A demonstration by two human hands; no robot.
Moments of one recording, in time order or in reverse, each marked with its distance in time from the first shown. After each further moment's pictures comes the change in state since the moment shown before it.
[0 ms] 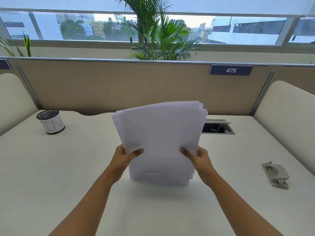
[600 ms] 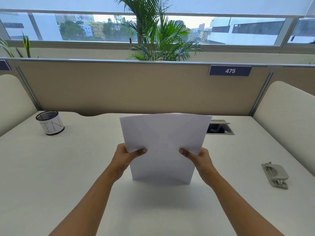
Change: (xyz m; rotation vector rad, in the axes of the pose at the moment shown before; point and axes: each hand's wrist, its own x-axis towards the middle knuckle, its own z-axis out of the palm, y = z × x) left_hand 0.003 0.009 0.006 0.090 -0.006 0.004; right_hand 0.002 -0.002 -0.004 0.011 -0.012 0.011
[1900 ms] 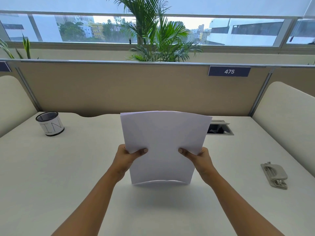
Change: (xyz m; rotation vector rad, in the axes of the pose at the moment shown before) left_hand -0.006 0.005 0.007 -0.022 0.026 -0.001; right_hand -0.003 -0.007 0.003 -0.038 0.018 -0.038
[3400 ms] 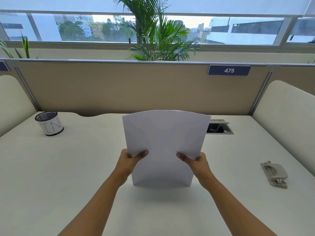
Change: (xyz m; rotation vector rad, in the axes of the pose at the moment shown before) left_hand 0.001 -0.022 0.005 -0.010 0.043 -0.059; right_hand -0.005 0.016 0.003 -0.034 0.032 0.029
